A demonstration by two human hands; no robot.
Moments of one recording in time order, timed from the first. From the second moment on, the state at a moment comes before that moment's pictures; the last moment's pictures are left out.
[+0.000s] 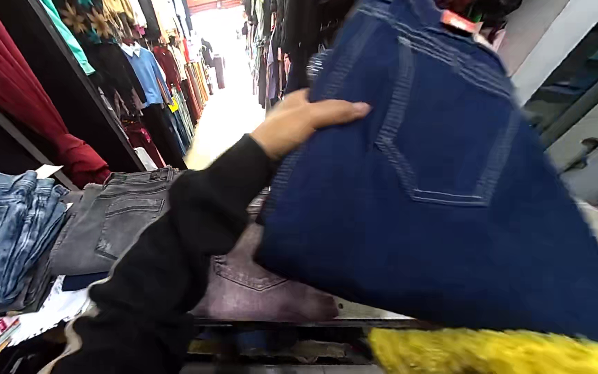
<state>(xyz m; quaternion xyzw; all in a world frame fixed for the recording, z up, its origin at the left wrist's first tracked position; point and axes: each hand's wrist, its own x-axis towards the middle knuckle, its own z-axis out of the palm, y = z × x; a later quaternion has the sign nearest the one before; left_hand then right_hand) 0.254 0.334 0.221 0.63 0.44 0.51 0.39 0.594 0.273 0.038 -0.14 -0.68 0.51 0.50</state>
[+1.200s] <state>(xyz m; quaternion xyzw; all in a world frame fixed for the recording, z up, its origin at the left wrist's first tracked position) 0.185 0.138 0.027 0.72 0.53 0.27 -0.35 0.285 0.316 0.074 0.03 -0.96 0.01 0.27</state>
